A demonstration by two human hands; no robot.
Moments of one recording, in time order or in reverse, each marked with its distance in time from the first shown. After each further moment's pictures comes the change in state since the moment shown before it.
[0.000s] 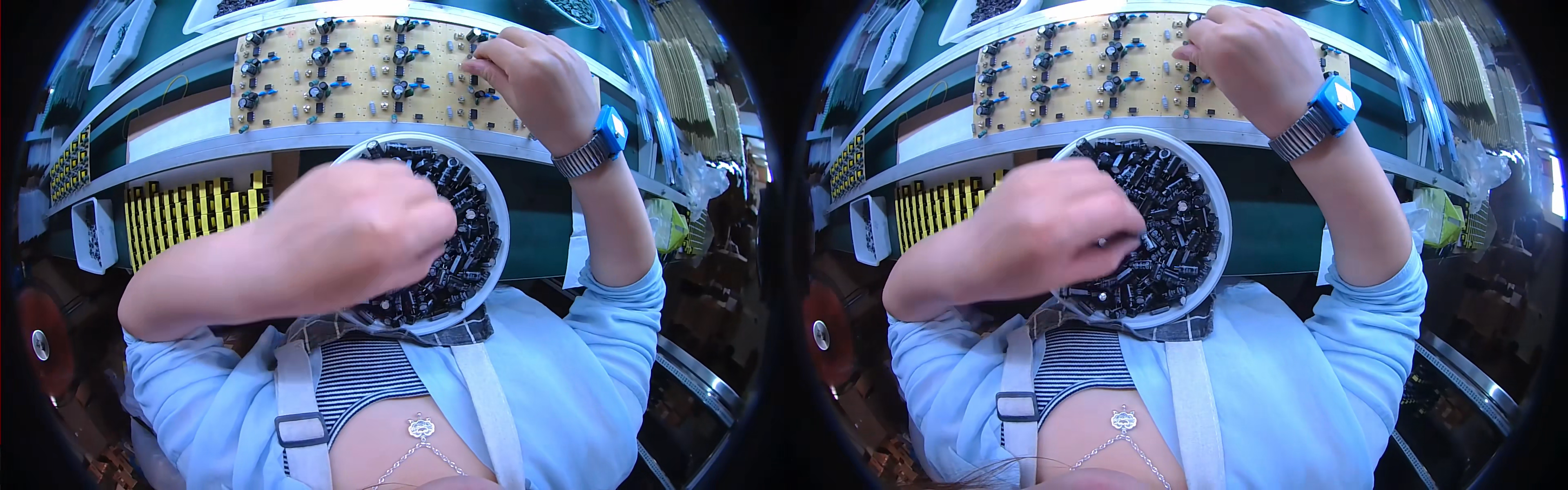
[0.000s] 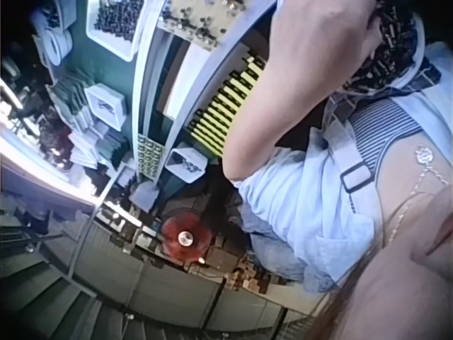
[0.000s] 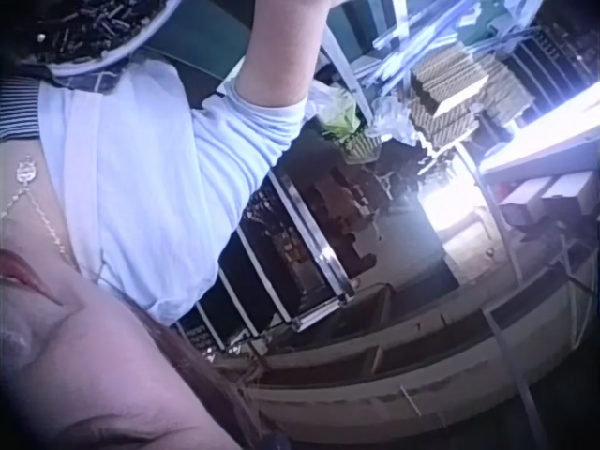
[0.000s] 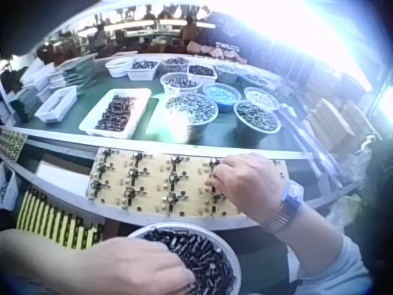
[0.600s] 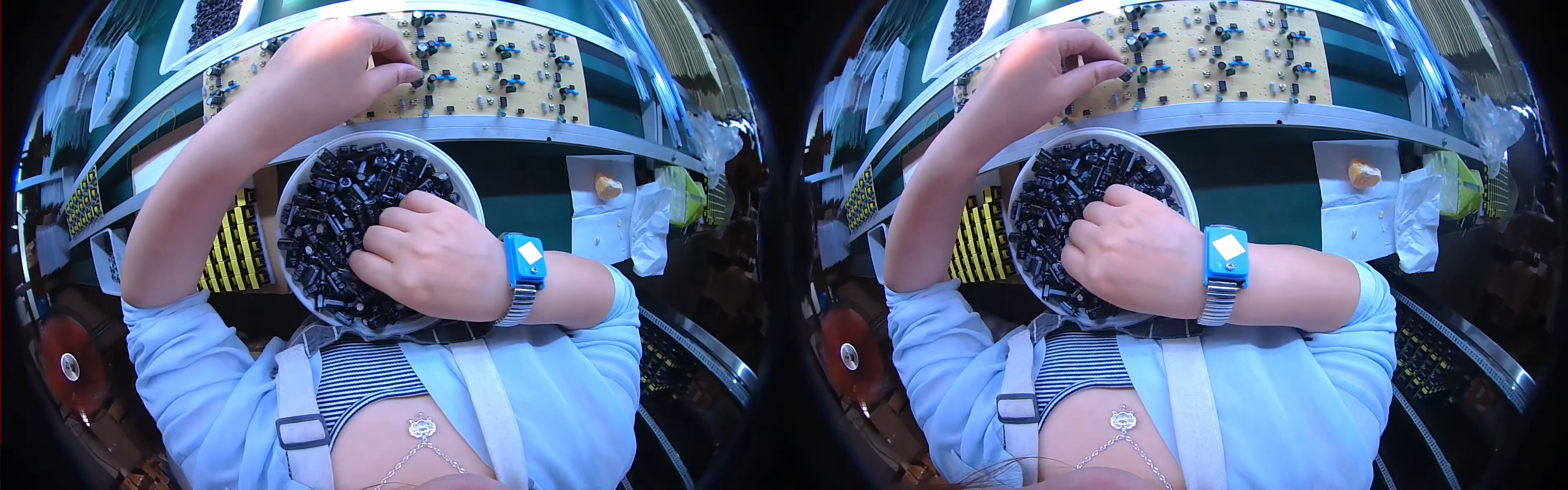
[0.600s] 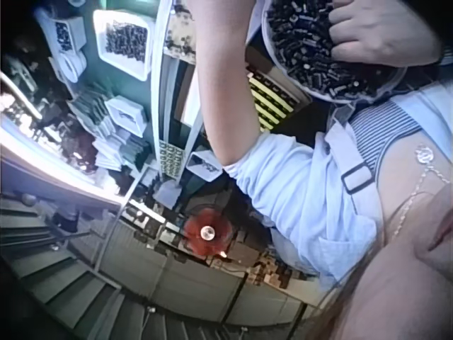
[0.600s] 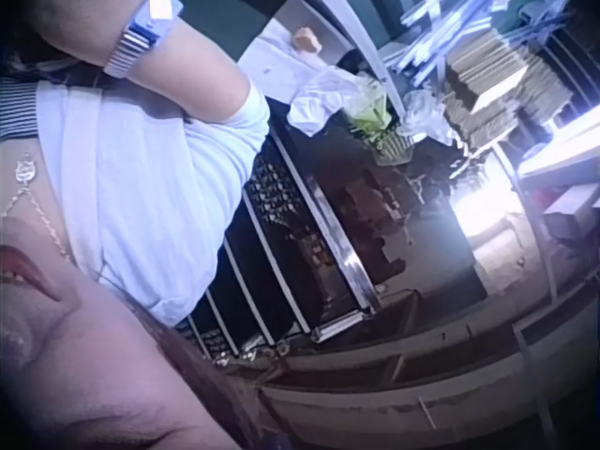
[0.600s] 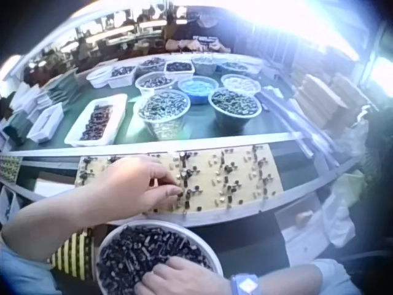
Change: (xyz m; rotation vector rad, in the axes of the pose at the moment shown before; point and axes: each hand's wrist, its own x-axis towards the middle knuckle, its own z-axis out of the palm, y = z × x) left_hand 0.075 -0.058 -0.010 0.116 0.010 -0.456; right_hand -0.042 -0.136 -0.005 0.467 -0.205 -0.132
